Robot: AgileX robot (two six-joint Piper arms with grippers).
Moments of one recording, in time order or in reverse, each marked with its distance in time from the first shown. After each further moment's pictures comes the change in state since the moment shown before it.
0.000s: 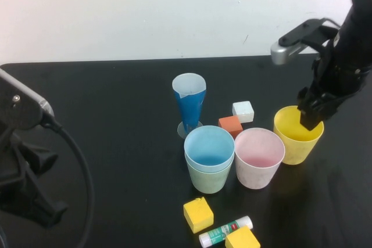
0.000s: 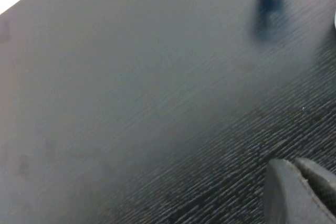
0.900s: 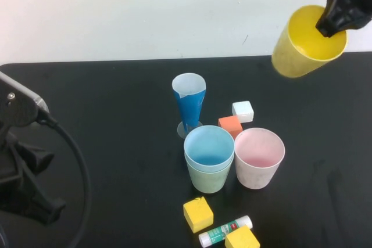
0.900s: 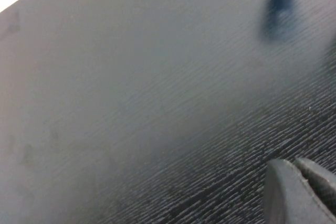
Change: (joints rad) right arm 0.004 -0.162 -0.245 0.049 0.016 -0.062; left arm 0.000 -0.002 0.000 0.025 0.012 -0.050
